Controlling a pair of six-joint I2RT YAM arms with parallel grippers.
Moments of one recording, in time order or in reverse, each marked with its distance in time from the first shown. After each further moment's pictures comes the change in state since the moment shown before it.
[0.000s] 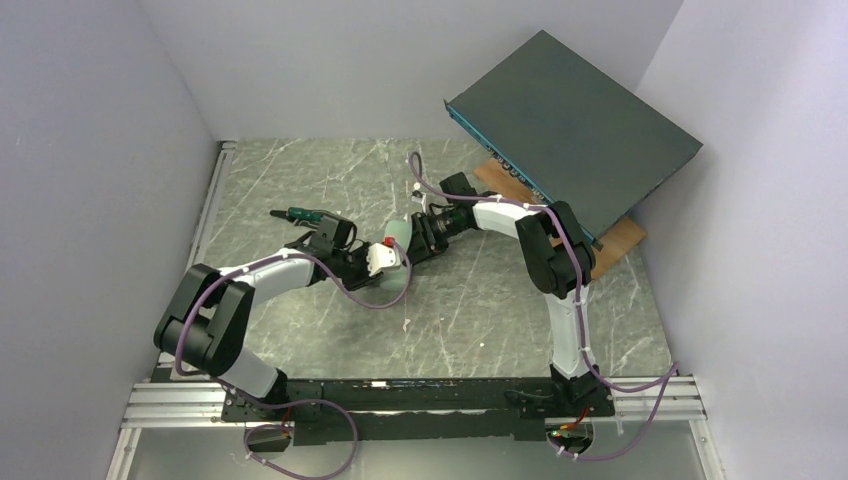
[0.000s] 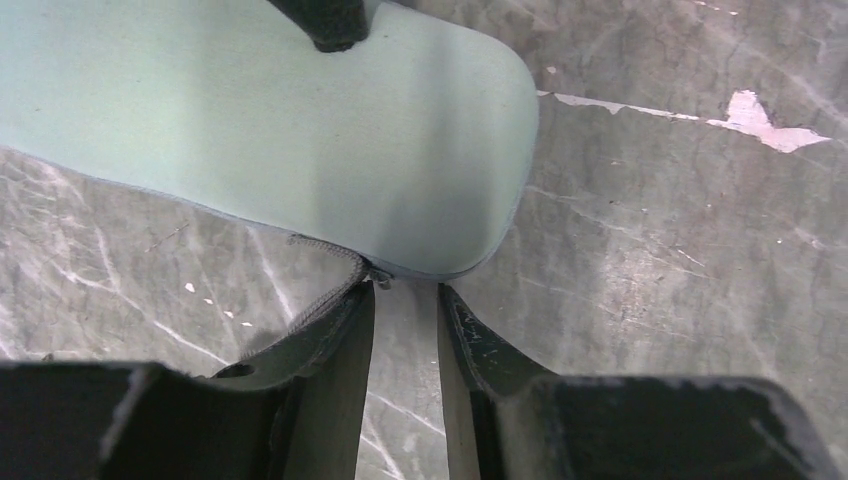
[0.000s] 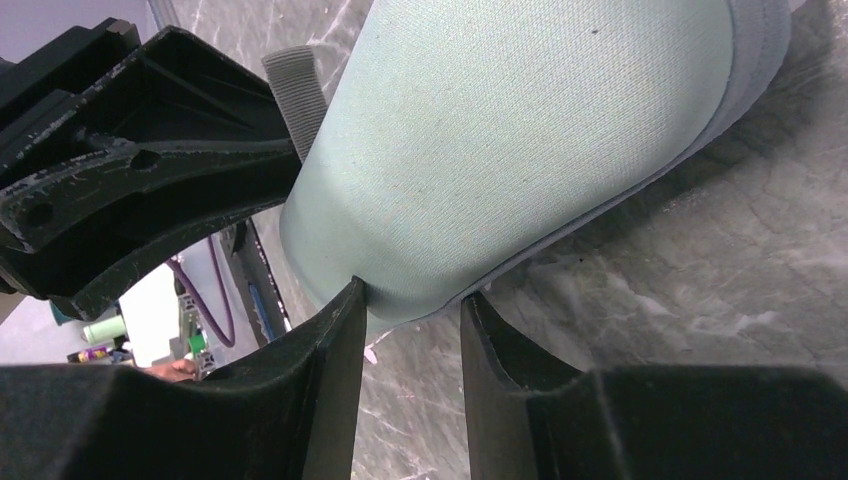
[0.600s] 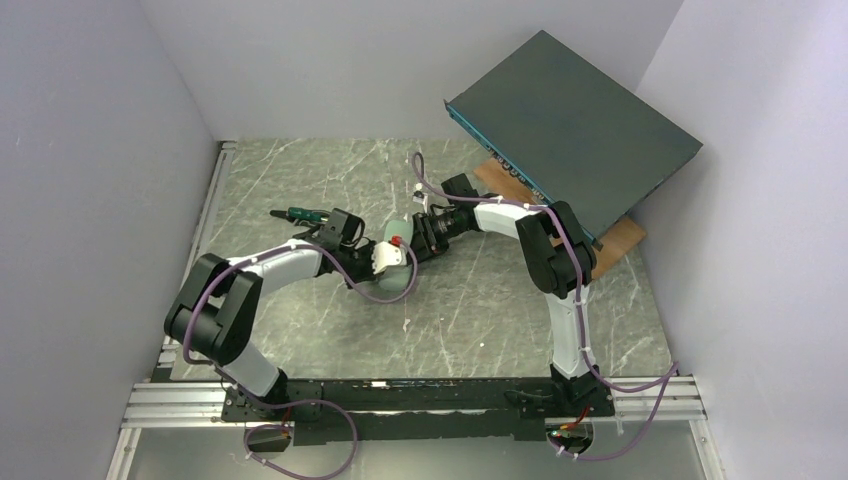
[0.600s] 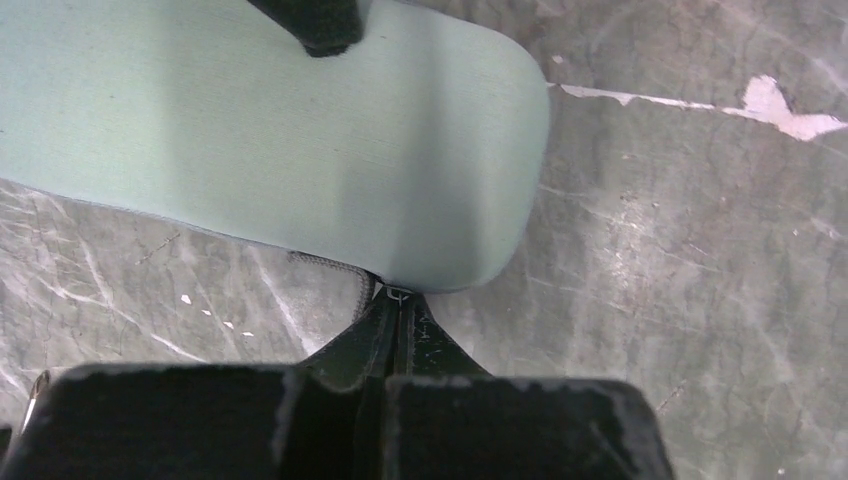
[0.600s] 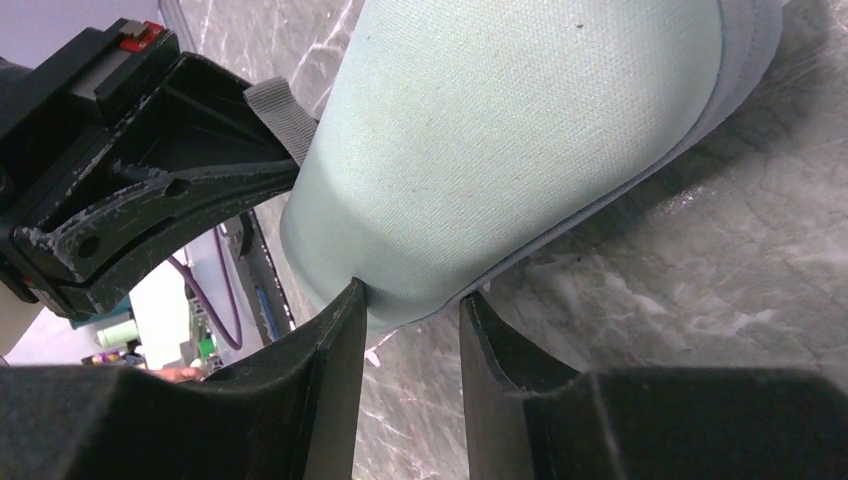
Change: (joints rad) left arm -0.028 0.076 0.095 -0.103 -0.042 0.021; right arm -0.006 0.000 -0.024 0.044 -0.016 0.025
